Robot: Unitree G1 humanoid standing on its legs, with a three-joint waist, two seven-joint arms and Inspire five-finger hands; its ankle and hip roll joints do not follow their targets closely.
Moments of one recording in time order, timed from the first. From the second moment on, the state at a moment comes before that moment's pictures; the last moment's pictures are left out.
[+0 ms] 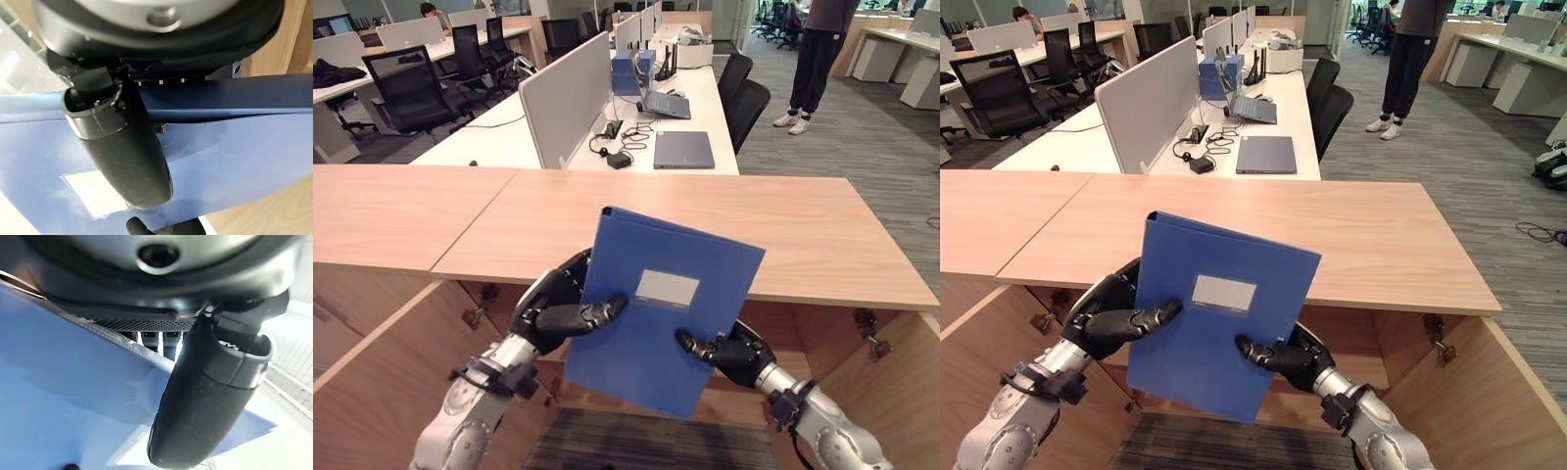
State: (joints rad) left arm 0.22 0.57 0.00 -0.25 -0.86 0.03 -0.39; right arm 0.11 -0.54 0.29 -0.03 0.93 0.09 0.43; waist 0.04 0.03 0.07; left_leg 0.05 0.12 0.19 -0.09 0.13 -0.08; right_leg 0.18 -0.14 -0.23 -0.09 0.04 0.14
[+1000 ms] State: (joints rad) left arm 0.48 0.70 -0.11 0.53 -0.15 -0.05 -0.63; right arm 0.24 -0.75 0.26 0.07 0.74 0.17 0.59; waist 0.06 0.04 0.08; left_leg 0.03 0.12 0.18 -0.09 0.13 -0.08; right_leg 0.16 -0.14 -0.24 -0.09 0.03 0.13
